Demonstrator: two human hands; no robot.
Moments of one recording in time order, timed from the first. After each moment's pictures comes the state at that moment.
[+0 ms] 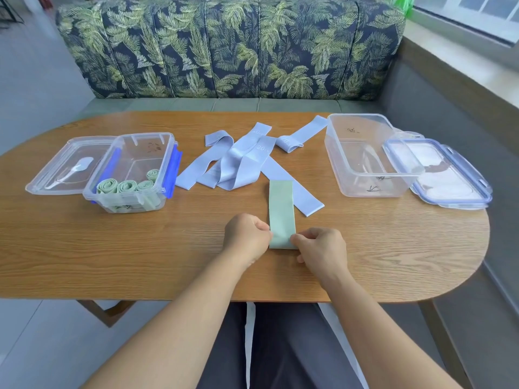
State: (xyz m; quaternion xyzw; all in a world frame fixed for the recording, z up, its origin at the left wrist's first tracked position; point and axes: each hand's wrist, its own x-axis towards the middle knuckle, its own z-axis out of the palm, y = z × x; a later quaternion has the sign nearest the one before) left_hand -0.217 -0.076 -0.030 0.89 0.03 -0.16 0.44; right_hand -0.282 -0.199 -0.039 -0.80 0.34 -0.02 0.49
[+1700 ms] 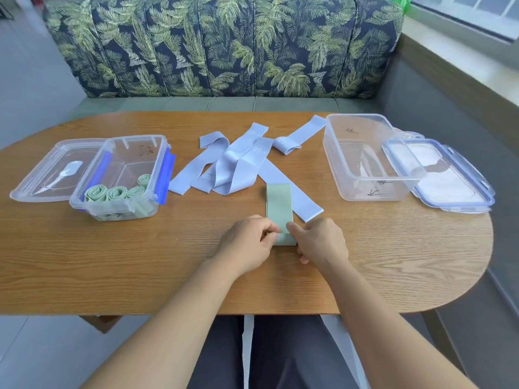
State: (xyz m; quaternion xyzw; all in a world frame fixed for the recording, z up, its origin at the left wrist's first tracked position) left_hand -0.200 -0.070 -0.039 0.91 -0.23 -0.13 0.31; right_hand -0.248 -0.210 -0.029 -0.85 0.36 0.04 0.39
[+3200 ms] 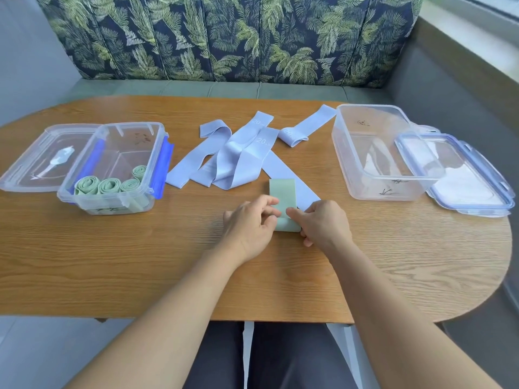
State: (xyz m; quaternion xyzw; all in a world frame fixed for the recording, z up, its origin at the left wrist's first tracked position) left_hand -0.175 -0.080 -0.046 0.91 -0.20 -0.10 0.35; right_hand -0.213 -0.224 -0.033 -0.86 0.33 0.05 0.39
